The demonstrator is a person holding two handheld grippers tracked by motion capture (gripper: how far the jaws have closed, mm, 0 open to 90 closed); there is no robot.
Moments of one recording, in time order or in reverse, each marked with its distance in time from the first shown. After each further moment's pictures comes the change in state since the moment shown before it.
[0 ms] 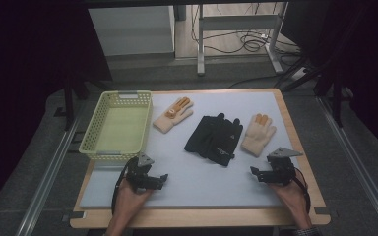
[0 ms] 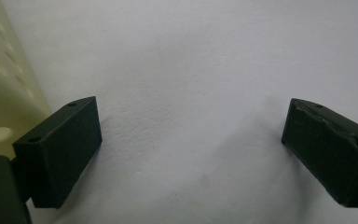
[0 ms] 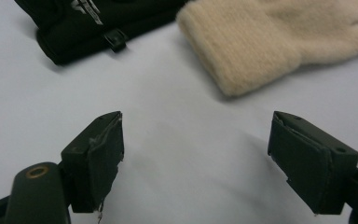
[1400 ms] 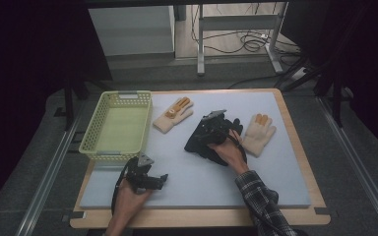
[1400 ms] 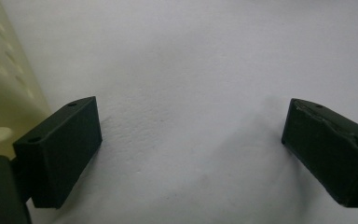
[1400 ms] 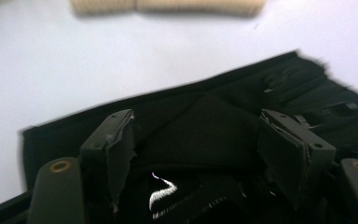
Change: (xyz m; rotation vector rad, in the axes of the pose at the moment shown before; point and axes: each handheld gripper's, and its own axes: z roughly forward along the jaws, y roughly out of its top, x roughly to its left) left arm 0.000 0.000 0.000 0.000 -0.001 -0.001; right arm 0.081 0.148 0.160 0.096 0.105 -0.182
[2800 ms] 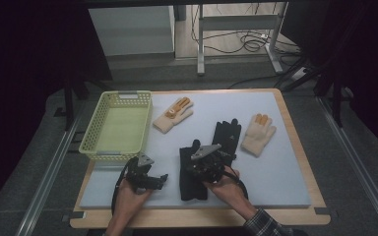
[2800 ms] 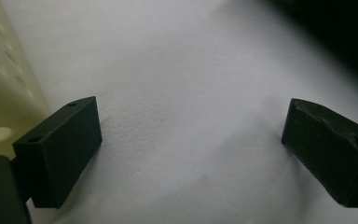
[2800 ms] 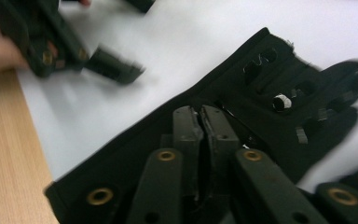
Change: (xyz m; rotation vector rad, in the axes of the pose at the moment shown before) left arm 0.000 0.000 0.000 -0.003 0.000 -0.005; right arm 0.120 -0.049 -0.081 -0.019 0.208 -0.106
